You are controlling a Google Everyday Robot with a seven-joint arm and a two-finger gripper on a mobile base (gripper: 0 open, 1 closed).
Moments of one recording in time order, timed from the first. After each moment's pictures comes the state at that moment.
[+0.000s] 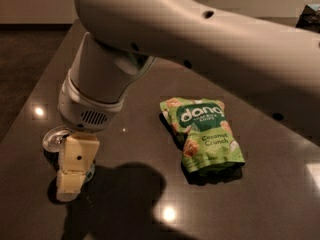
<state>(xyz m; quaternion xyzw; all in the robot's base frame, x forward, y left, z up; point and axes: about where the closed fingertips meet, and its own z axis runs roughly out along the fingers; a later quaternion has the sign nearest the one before) 0.363 0.161 0.908 -0.76 0.57 0.22 0.19</state>
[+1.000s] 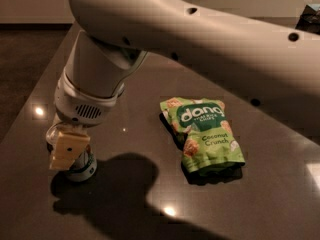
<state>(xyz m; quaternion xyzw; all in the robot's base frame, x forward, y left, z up) 0.371 0.173 0.905 -0.76 0.57 0.24 0.18</state>
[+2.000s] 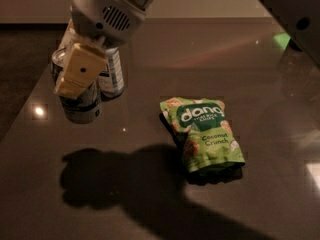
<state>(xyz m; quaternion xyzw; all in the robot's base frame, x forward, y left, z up) 0.413 0.135 1.024 -0.76 0.55 0.26 0.23</state>
